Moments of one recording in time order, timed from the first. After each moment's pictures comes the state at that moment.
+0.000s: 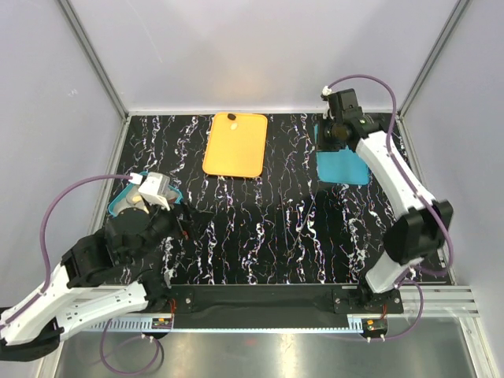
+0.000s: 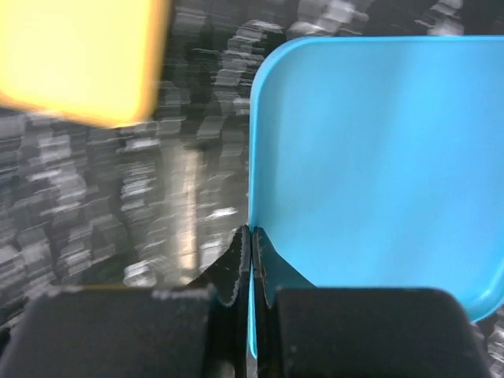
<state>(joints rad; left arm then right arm) -1.02 0.54 0.96 -0.79 -0.42 -0.55 0.29 1.71 1.69 -0.87 0.04 0.23</state>
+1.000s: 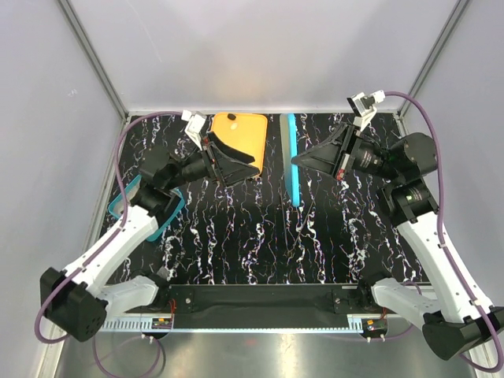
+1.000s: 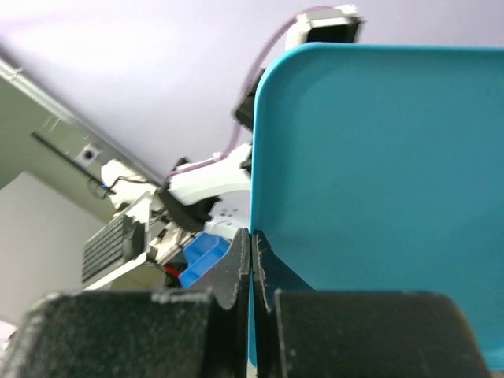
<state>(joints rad) -0.49 1.08 0.94 0.36 0.76 -0.84 0.36 1.00 1.20 0.15 -0.95 1.03</state>
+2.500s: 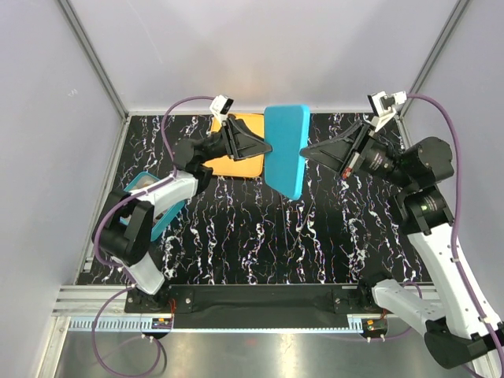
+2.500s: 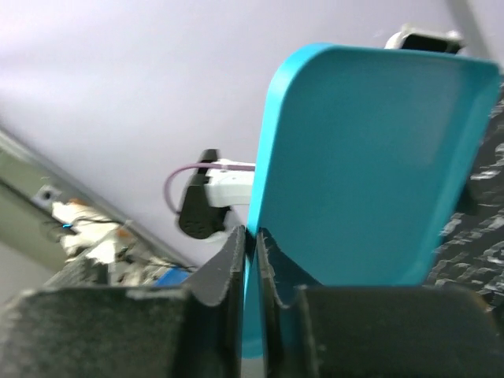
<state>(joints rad) -0.47 1.67 1.07 1.35 0.94 -1.56 0.35 0.96 1.25 0.06 -0.82 0.98</state>
